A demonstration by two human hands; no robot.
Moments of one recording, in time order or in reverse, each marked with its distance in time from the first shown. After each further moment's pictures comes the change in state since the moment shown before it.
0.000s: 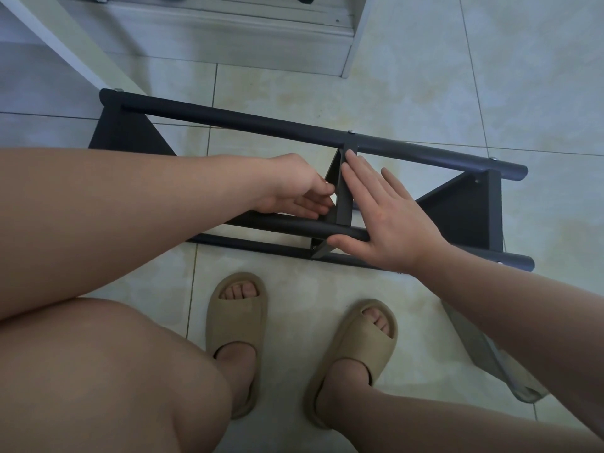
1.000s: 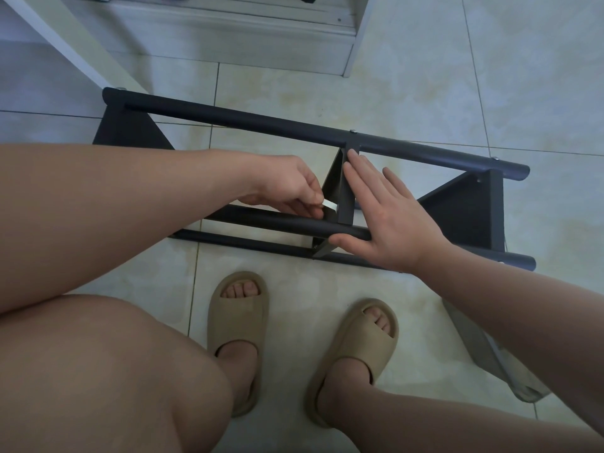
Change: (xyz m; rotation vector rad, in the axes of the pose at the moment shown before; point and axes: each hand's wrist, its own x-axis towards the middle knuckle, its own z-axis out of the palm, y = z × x) left_hand -0.014 0.003 -0.016 0.400 -0.127 0.049; right_hand 0.000 0.000 0.001 0.004 0.019 -0.002
